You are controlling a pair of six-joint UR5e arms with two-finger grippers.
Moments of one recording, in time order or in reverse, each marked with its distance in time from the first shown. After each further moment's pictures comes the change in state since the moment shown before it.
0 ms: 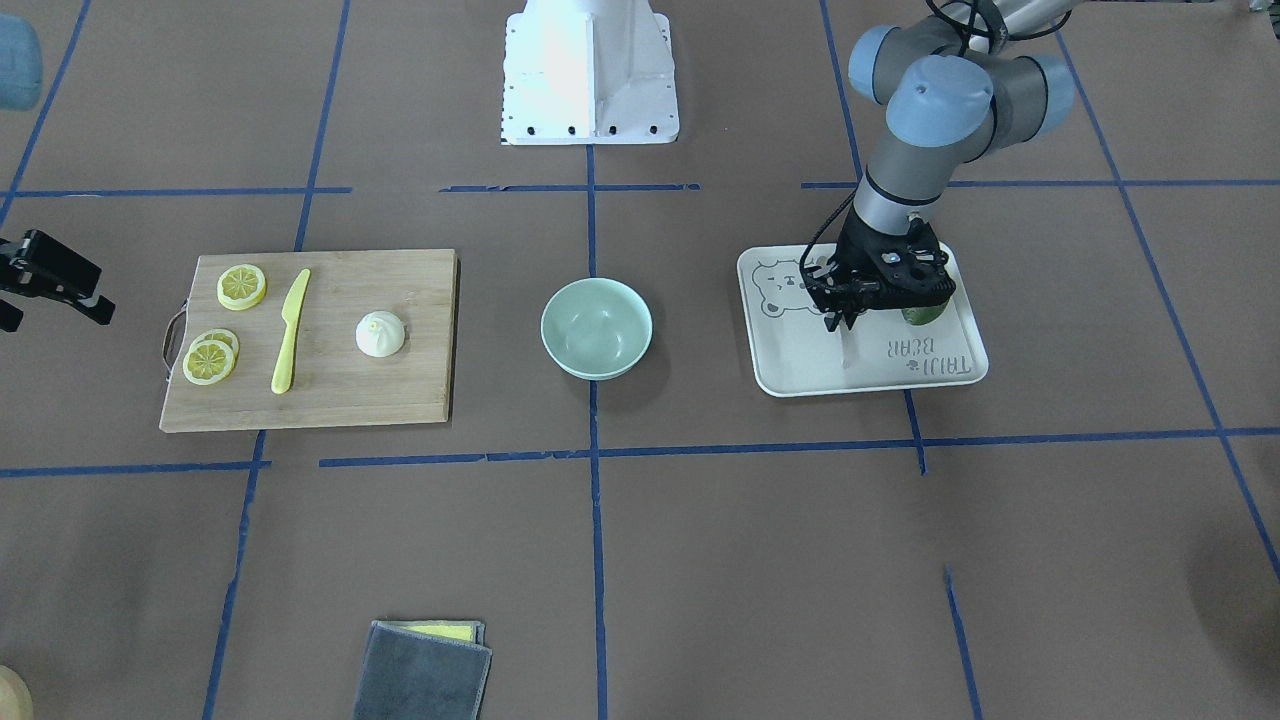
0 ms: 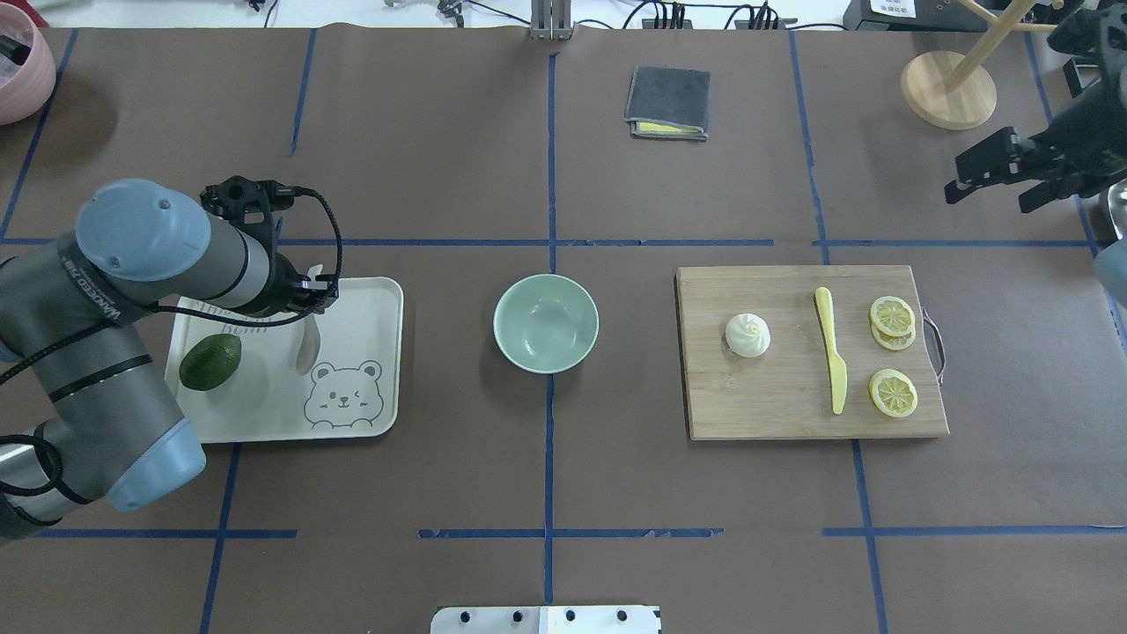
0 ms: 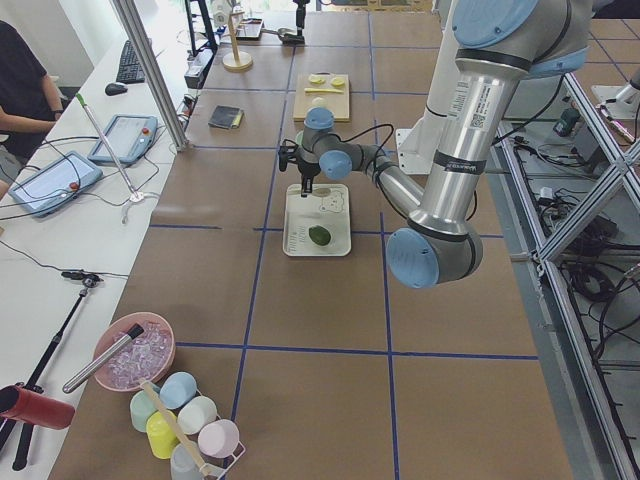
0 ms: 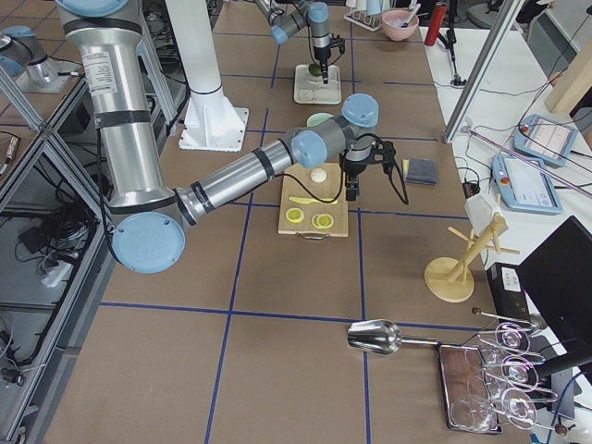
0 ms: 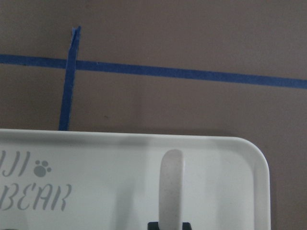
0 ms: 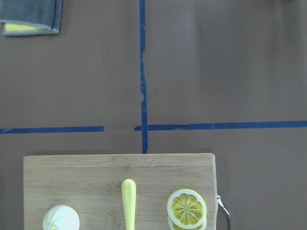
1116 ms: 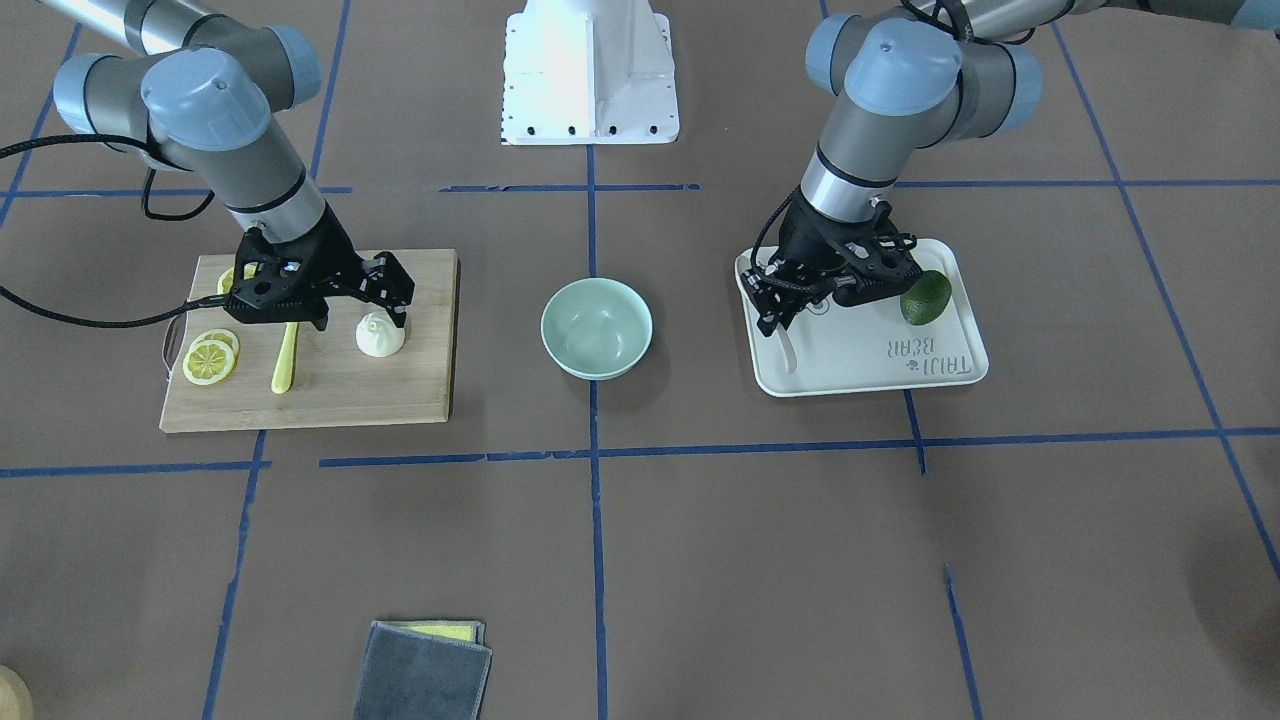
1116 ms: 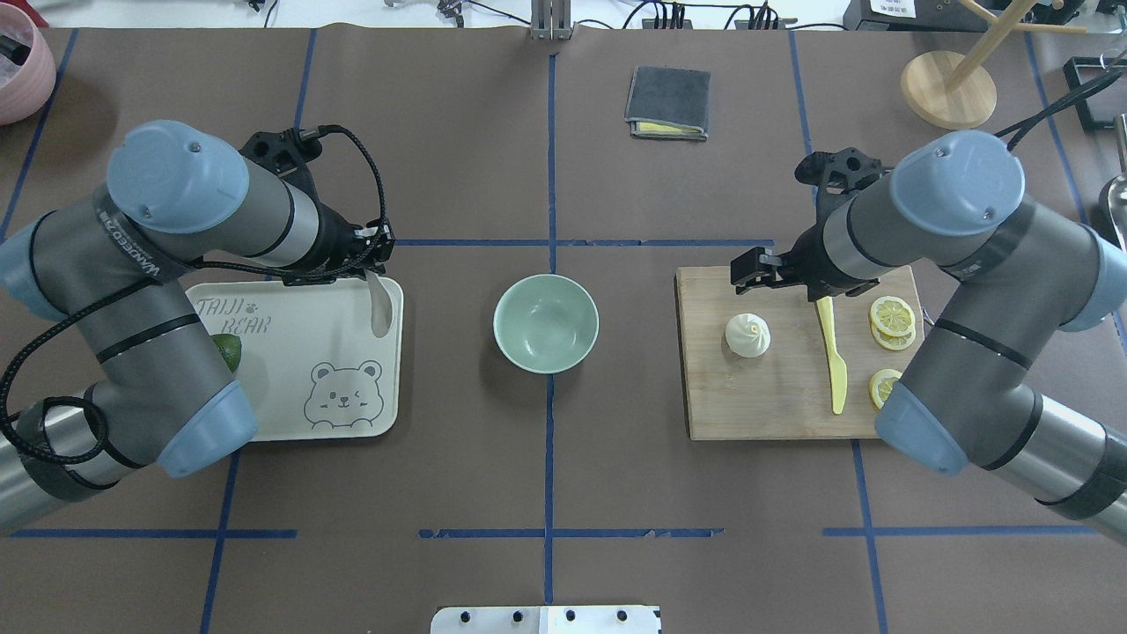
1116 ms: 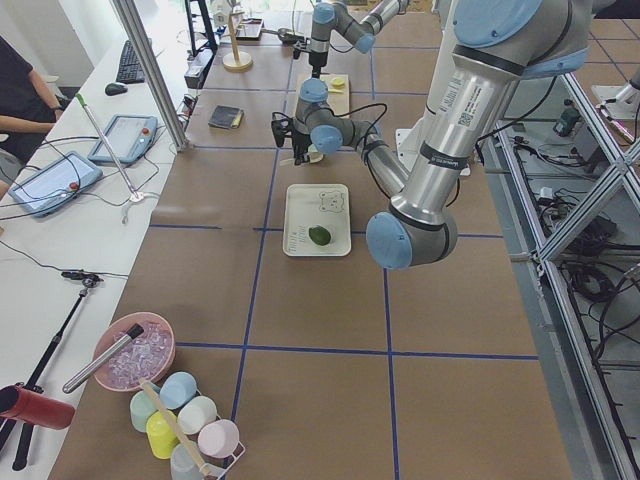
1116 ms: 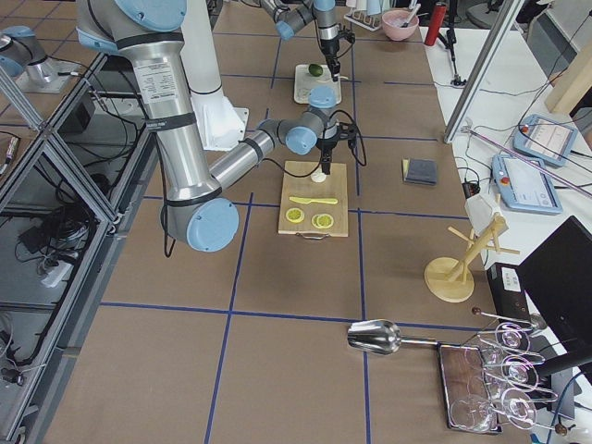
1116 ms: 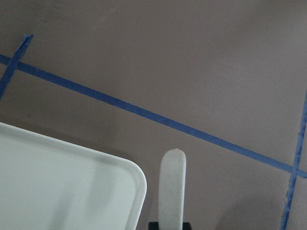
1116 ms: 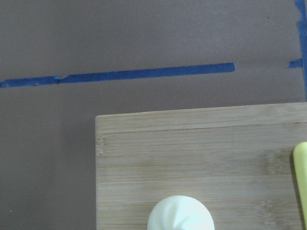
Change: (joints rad) left arm 0.002 -0.165 0.035 -0.008 -0.025 -0.323; right arm -0.479 0.129 -0.076 0.171 -0.400 0.426
